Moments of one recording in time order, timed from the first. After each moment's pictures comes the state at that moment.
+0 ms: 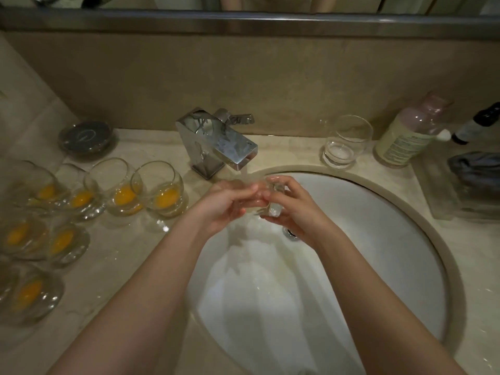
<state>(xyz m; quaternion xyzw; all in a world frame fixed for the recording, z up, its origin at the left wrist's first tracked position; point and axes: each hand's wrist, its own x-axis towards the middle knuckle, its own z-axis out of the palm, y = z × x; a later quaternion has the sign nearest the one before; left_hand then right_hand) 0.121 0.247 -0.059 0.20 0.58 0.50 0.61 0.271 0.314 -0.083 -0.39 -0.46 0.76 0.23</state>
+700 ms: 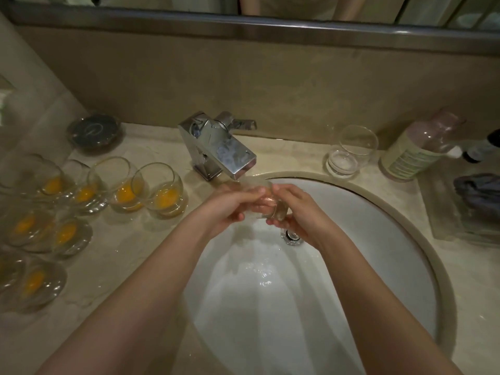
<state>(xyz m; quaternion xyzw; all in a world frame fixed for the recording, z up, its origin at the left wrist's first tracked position) 0.135 0.257 -0.046 0.22 0.63 0.48 0.57 0.275 0.336 -0.078 -0.41 -0.48 0.76 0.16</state>
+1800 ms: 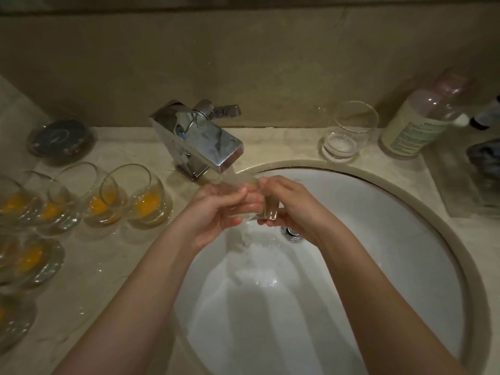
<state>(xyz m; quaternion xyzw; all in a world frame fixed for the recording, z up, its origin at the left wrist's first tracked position) 0.126 0.246 -0.062 0.20 0.55 0.53 0.62 0.269 0.331 -0.081 -0.41 -0.51 0.74 0.15</state>
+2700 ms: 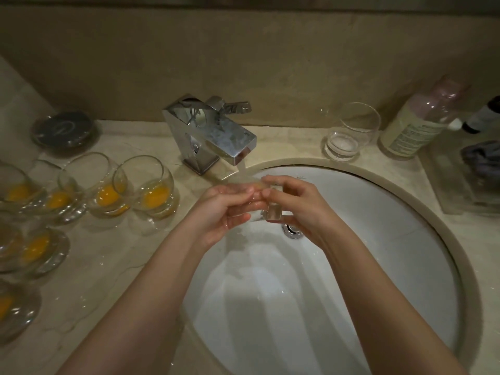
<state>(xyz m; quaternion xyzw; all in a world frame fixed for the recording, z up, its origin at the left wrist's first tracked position) 0.124 0.239 -0.073 0.19 0.55 0.53 0.62 0.274 0.316 -0.079 -0.42 -0.51 0.72 0.21</state>
